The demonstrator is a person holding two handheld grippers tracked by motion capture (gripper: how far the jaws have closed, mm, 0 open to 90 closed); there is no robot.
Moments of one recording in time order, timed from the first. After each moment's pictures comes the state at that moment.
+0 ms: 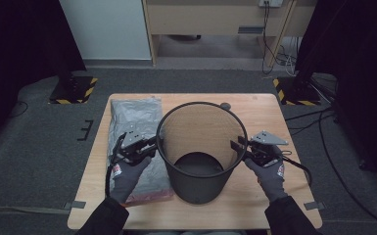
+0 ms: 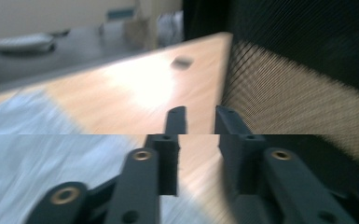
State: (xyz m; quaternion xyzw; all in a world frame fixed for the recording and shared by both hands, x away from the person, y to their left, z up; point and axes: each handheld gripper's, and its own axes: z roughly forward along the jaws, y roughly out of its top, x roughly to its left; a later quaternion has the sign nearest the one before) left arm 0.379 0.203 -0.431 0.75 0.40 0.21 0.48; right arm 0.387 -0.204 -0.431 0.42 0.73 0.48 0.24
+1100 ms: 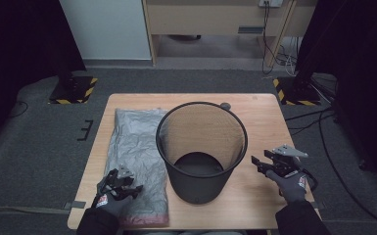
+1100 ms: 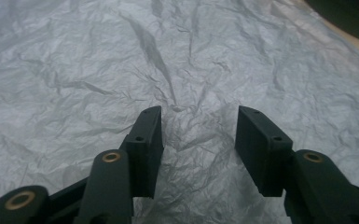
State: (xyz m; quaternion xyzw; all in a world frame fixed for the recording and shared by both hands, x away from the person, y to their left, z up) left arm 0.317 0.244 -0.513 0.84 0.43 0.12 0.30; right arm 0.379 -0.277 -0.489 0.48 0.73 0.43 0.22
